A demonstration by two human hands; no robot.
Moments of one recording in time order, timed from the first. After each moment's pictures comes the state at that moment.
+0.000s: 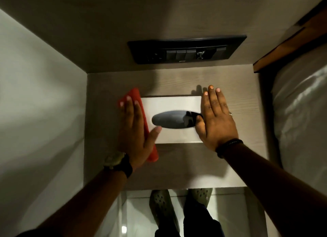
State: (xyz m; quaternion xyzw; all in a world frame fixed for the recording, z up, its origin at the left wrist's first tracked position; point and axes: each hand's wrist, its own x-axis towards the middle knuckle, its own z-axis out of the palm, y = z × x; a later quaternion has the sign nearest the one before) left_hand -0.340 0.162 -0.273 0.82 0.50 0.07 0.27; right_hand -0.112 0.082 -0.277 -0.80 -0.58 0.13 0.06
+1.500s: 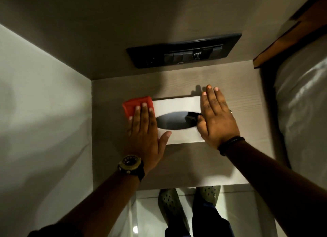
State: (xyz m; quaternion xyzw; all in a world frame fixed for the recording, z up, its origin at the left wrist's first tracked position) left_hand -0.330 0.151 -0.269 0.89 0.45 -0.05 0.10; right_hand -0.111 0.082 -0.278 -0.80 -0.59 0.14 0.07
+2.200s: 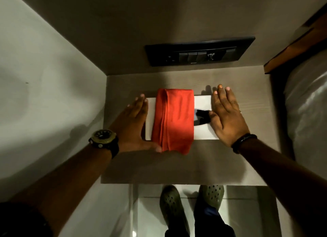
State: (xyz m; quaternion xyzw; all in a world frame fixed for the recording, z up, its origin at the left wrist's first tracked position) left_hand -0.379 0.217 -0.231 0.89 0.35 -0.23 0.20; right_hand -0.104 0.080 -0.276 -0.78 -0.60 0.16 0.14
